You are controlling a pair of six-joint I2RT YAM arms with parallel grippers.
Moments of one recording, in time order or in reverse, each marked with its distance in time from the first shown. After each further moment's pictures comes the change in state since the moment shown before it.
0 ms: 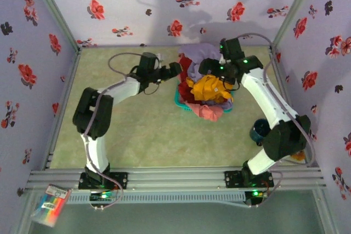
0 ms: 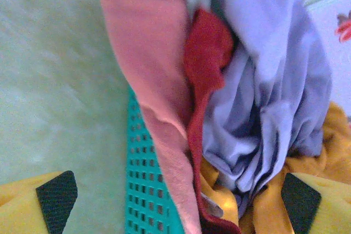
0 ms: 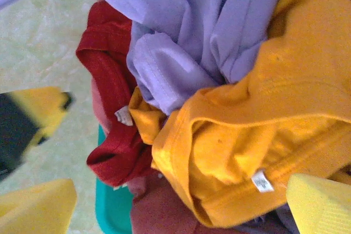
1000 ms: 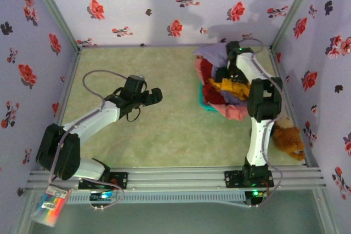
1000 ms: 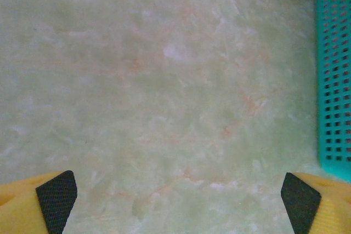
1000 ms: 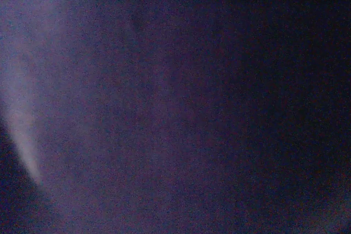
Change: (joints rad) left arm -0.066 -0.494 -0.419 -0.354 -0.363 0.089; right arm -0.267 0.555 0.254 -0.137 0.160 -0.360
